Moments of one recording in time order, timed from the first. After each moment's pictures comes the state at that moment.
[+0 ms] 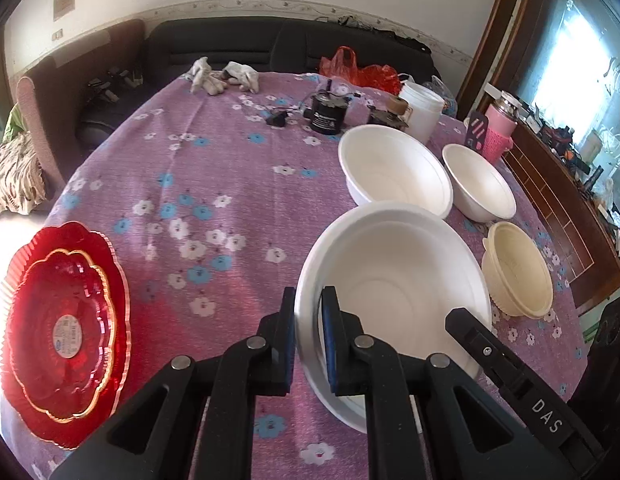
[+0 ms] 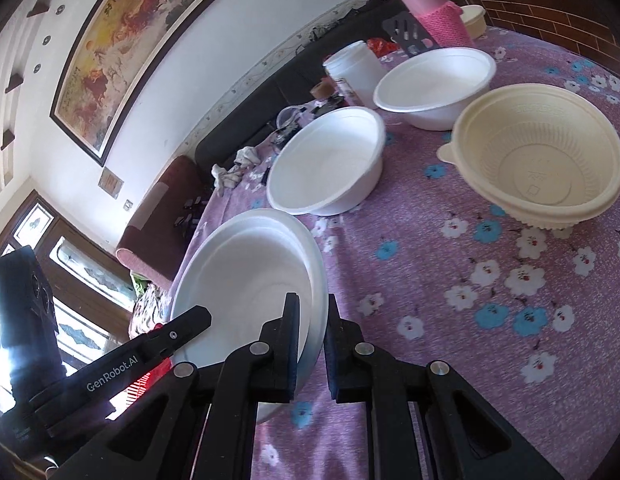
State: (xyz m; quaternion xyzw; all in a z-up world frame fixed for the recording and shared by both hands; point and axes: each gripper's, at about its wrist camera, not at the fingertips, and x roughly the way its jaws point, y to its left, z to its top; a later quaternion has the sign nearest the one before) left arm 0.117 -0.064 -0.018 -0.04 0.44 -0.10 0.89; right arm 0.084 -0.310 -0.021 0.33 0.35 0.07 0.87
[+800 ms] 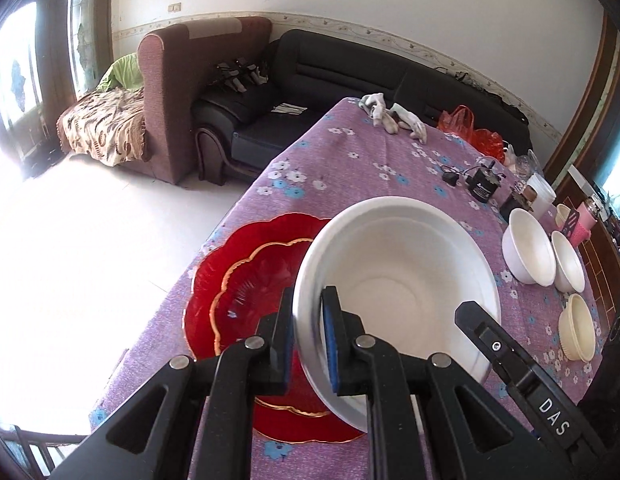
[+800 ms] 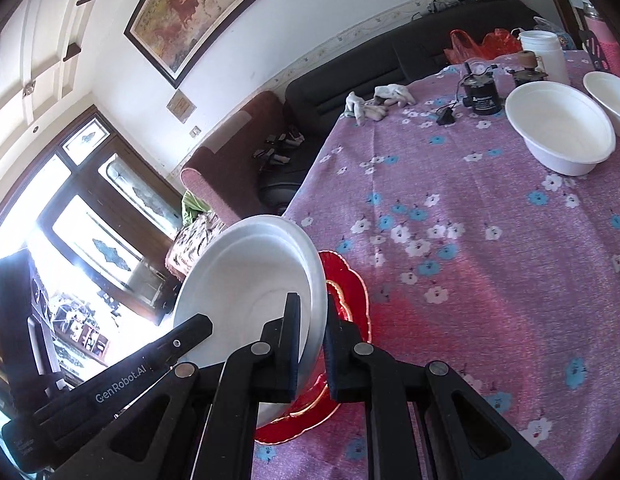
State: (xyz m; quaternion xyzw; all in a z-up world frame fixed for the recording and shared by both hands) left arm 0.074 0.151 0.003 -0.12 0.41 0.06 0.90; right arm 0.111 -0.090 0.006 0.24 0.38 0.21 0.87
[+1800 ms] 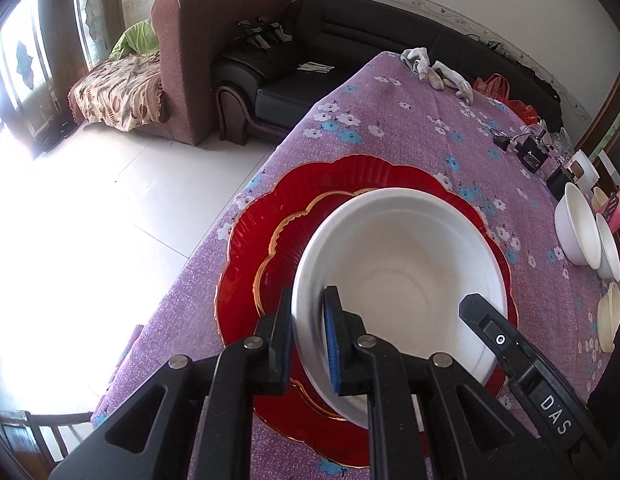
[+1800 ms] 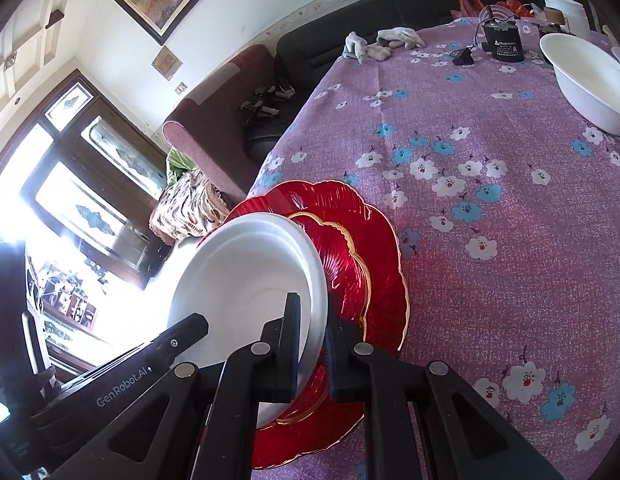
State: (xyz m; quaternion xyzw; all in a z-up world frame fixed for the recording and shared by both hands) left arm 0.089 0.182 -0.052 -0.11 0.48 0.09 0.86; right arm 0.141 -0.046 -0.048 0.21 0.45 0.21 0.84
